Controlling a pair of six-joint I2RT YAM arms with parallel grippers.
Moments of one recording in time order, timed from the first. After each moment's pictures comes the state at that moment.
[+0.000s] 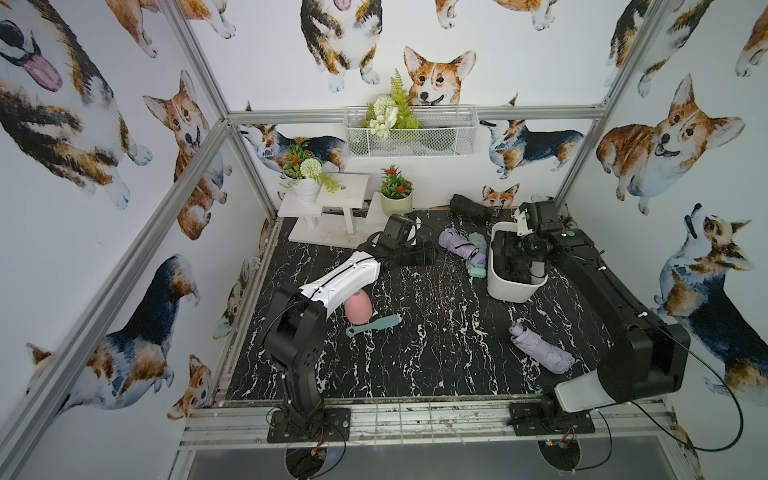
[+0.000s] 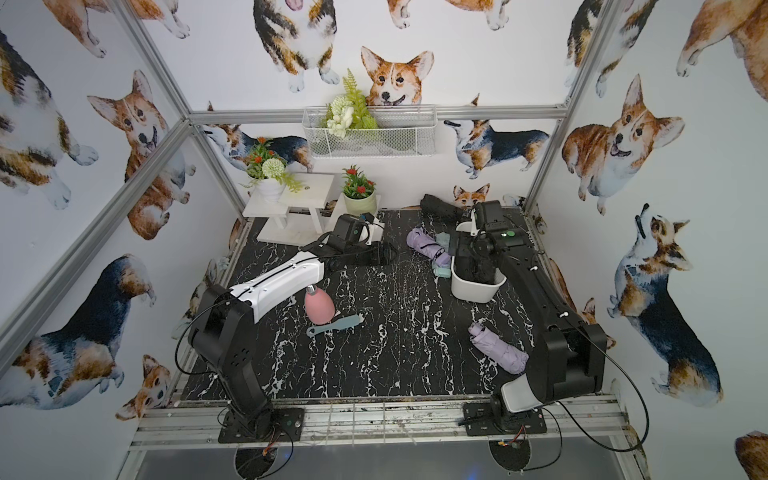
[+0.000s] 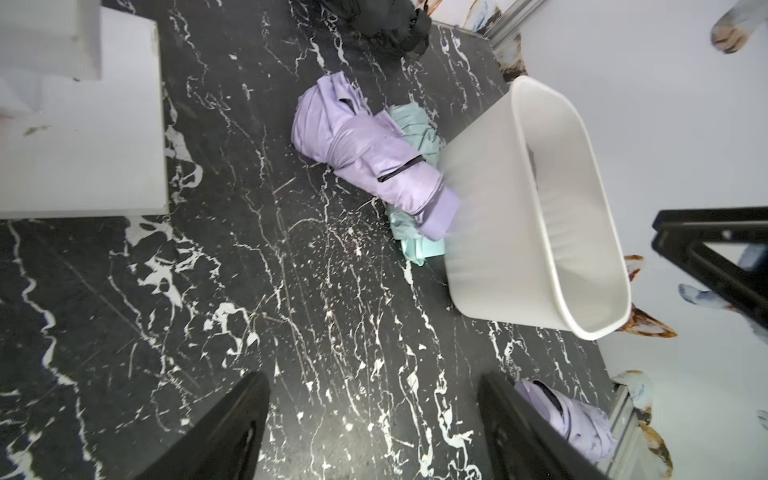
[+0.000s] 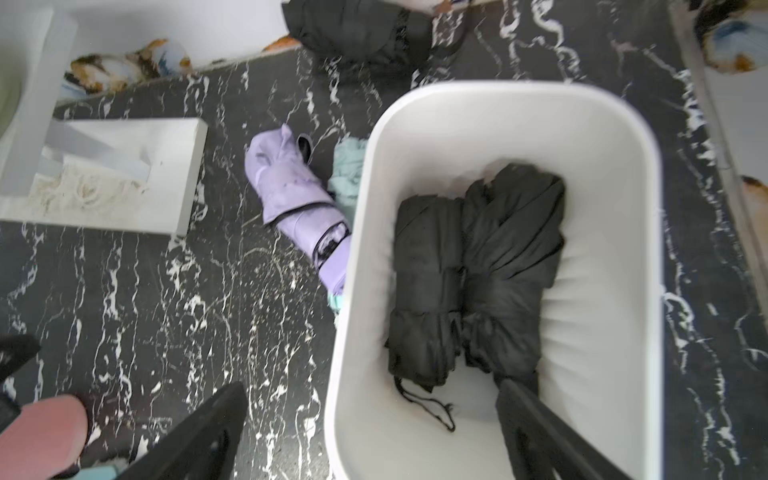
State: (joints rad) left arm -0.58 1.81 1.44 -0.32 0.26 -0.52; right arm 0.16 1.51 1.41 -0.77 -0.02 0.27
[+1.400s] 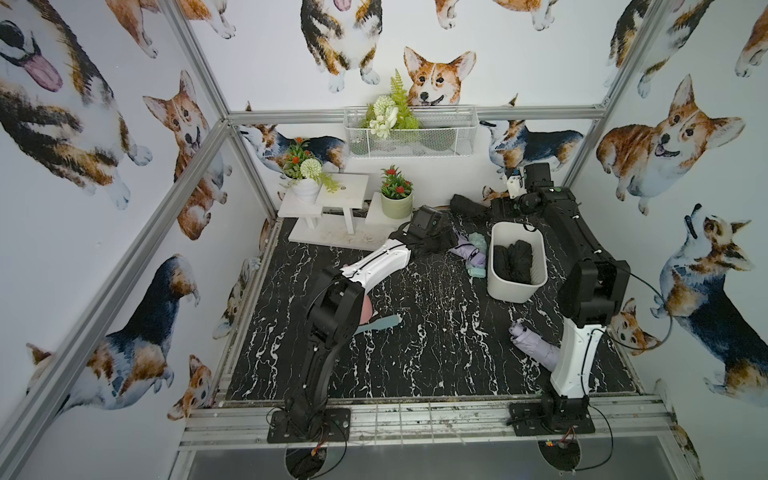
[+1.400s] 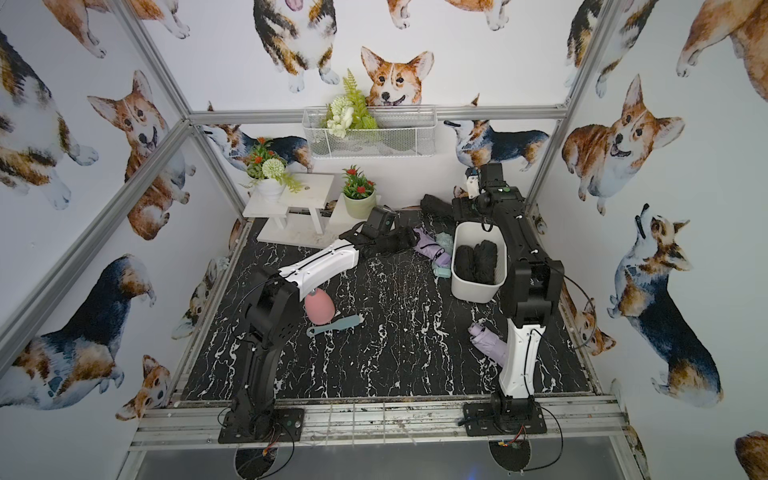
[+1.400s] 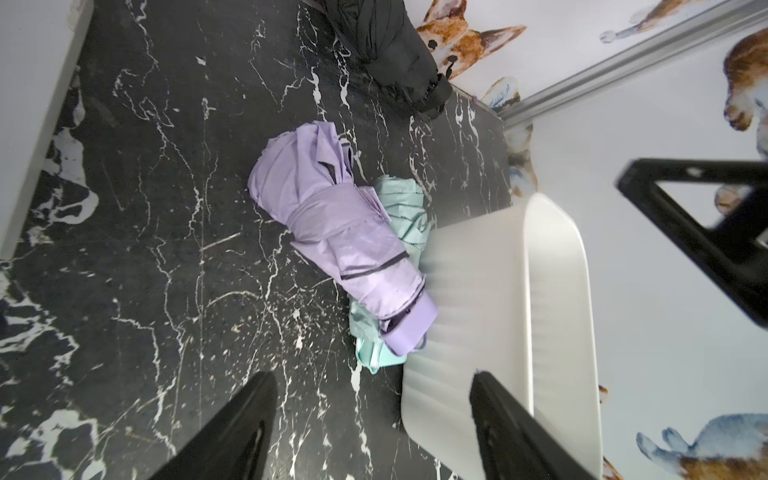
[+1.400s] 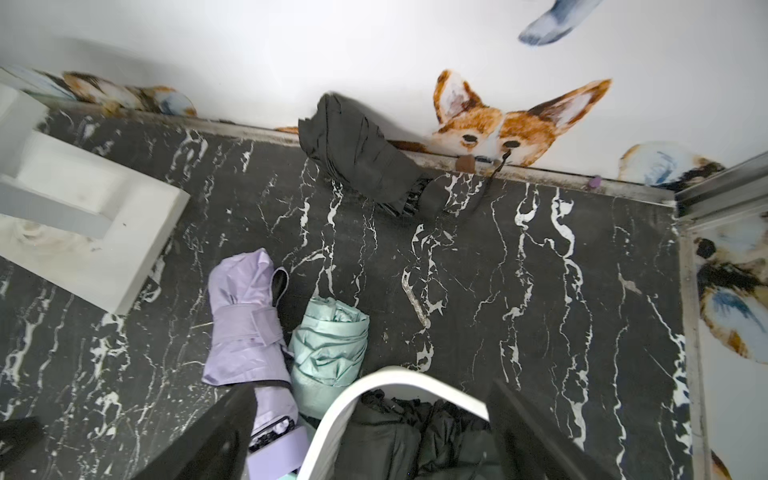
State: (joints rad) left arm -0.66 2.18 1.84 -0.33 0.12 -0.87; right arm 0.08 1.98 1.94 -0.78 -0.16 -0.05
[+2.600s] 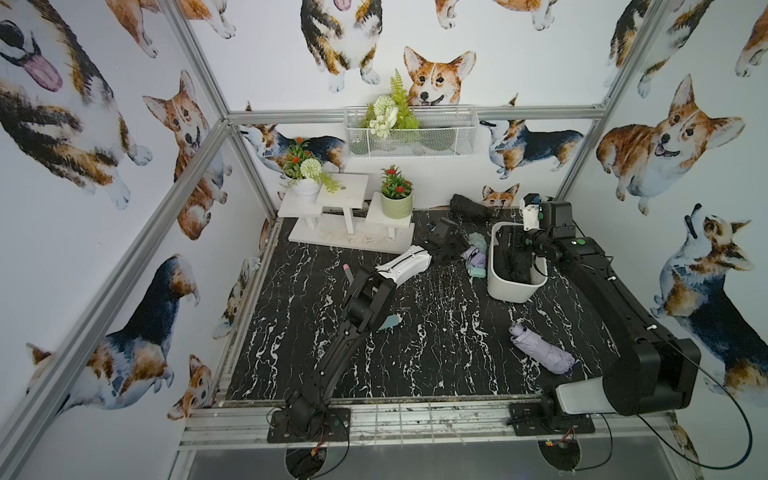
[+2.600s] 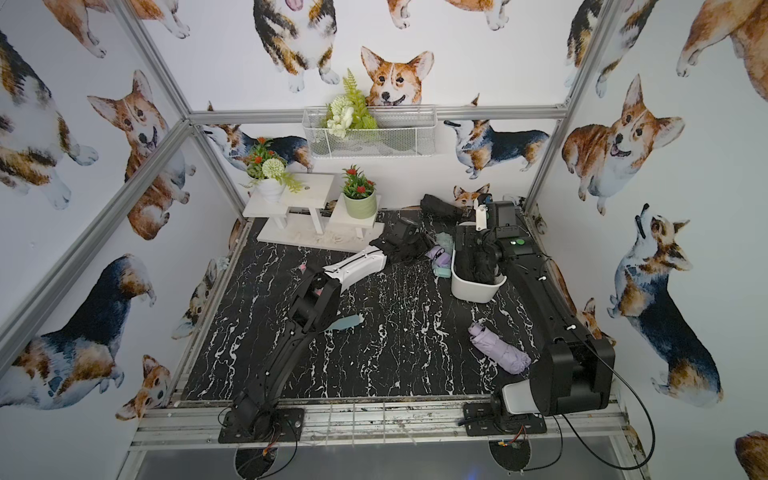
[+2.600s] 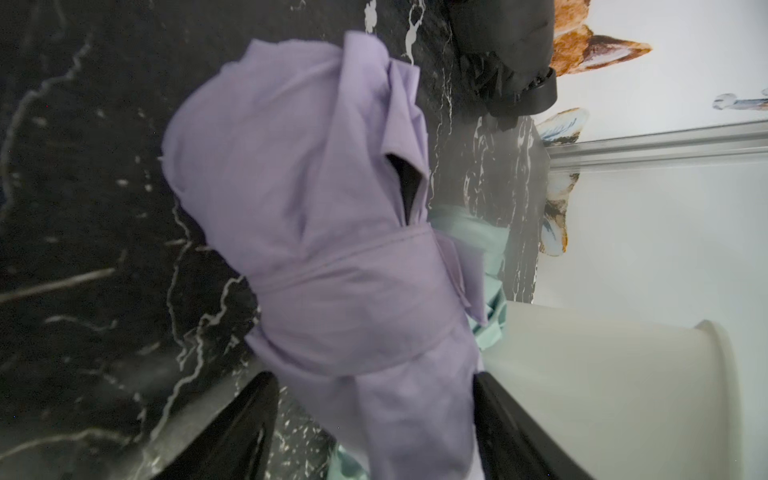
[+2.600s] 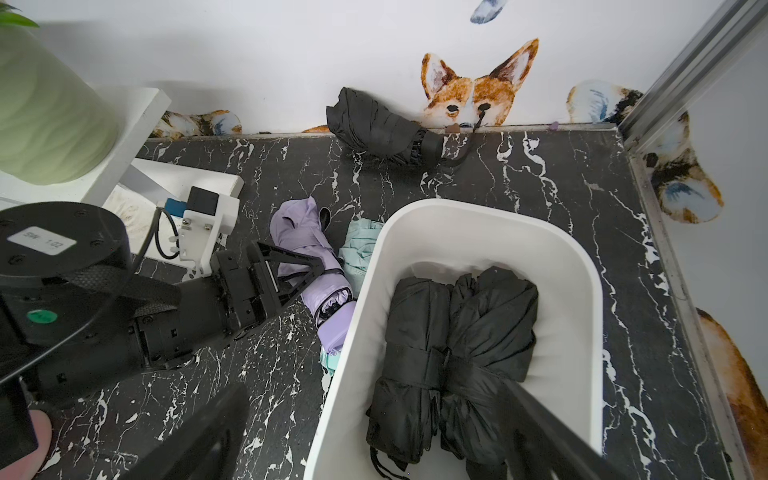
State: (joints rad) left arm -0.69 2.58 2.18 -0.28 0.12 -1.15; right arm 0.15 1.40 1.28 -0.55 -0.07 0.10
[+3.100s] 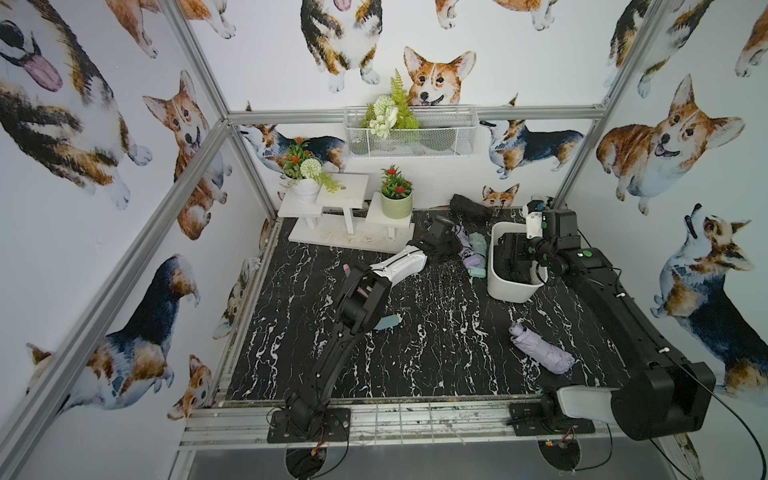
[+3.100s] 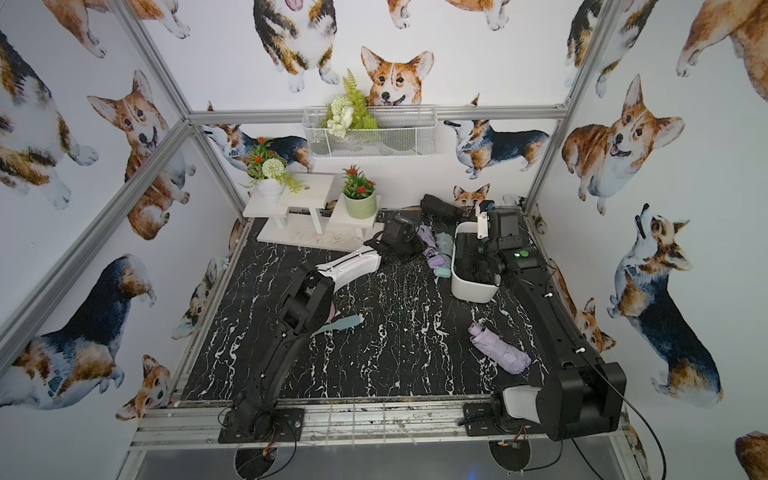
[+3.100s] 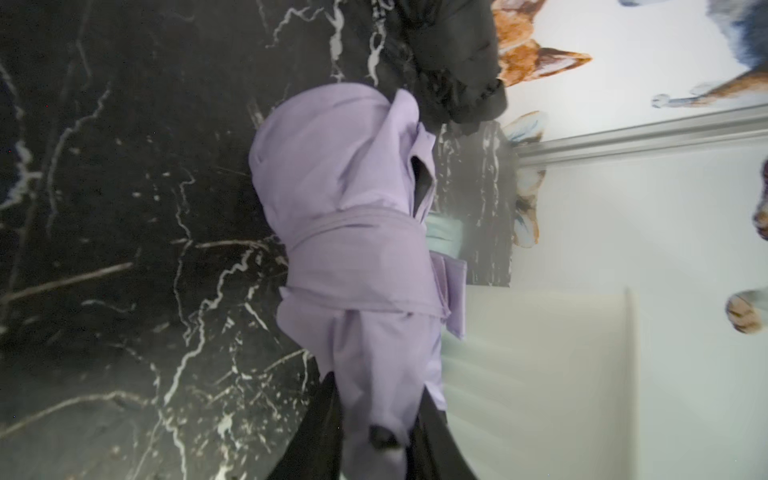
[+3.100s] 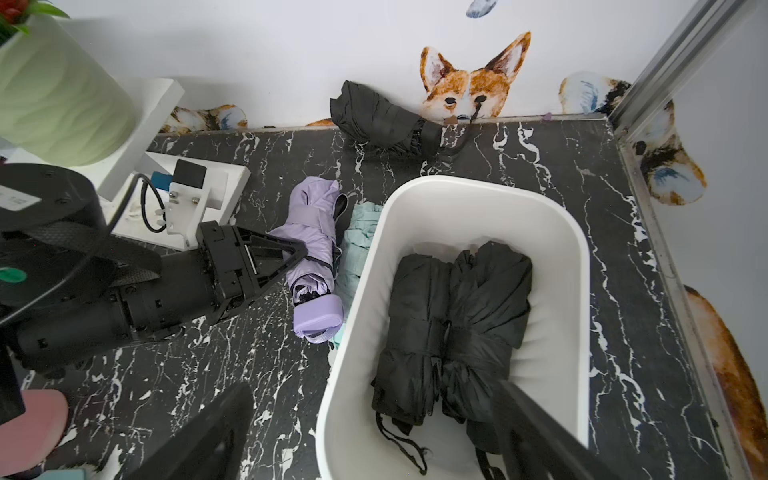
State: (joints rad) left arm -0.68 2.42 1.99 -0.18 0.14 -1.10; right arm 0.17 1.28 1.20 -0.58 -0.05 0.13
